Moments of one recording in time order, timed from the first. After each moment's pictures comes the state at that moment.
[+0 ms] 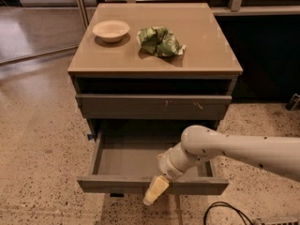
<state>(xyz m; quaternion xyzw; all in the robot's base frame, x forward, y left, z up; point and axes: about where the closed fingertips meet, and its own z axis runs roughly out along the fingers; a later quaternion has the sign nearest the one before) 0.443 -0.009 0.521 -0.55 0.78 0.27 0.15</state>
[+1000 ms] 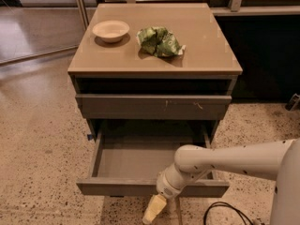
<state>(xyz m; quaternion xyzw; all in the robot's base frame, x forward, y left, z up) 0.407 -0.008 0.439 -0.53 0.79 0.28 0.09</state>
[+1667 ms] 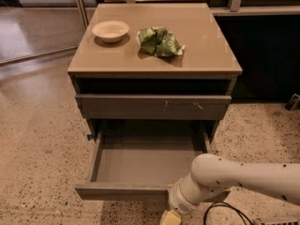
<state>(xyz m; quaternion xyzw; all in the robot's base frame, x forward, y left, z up) 0.342 -0.039 0.496 -0.54 0.79 0.28 0.09</state>
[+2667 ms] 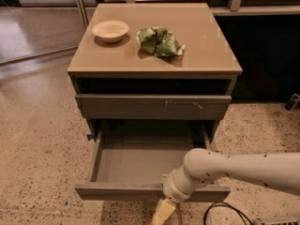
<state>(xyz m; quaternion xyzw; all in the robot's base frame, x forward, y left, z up) 0.388 -0.027 0.470 -0.57 0.77 0.26 0.12</state>
